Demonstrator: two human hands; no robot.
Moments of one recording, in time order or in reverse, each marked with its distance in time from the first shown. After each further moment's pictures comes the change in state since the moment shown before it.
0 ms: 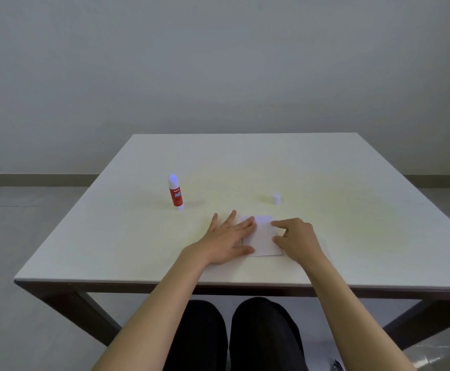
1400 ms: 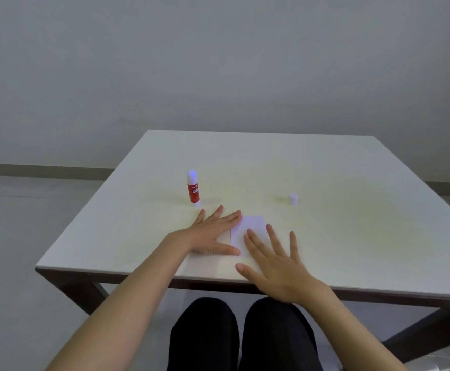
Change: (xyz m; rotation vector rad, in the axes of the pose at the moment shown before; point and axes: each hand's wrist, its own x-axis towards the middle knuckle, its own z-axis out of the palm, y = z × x) left_hand -0.030 -0.062 -0.012 -0.076 -0.078 -0.046; right_hand -0.042 -0.017 0.058 -0.556 -0.275 -0.429
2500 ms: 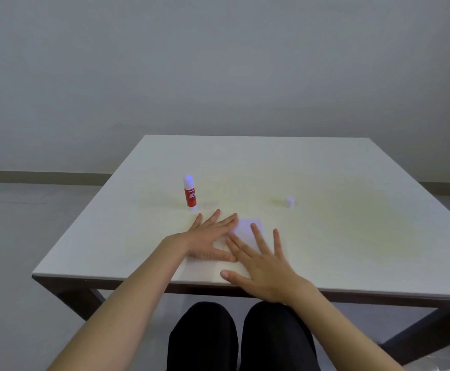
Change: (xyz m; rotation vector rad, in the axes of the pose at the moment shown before) left_hand 0.001 0.001 -0.001 0.009 -0.021 0.001; right_hand 0.017 -0.011 0.006 -0.042 0.071 -0.140
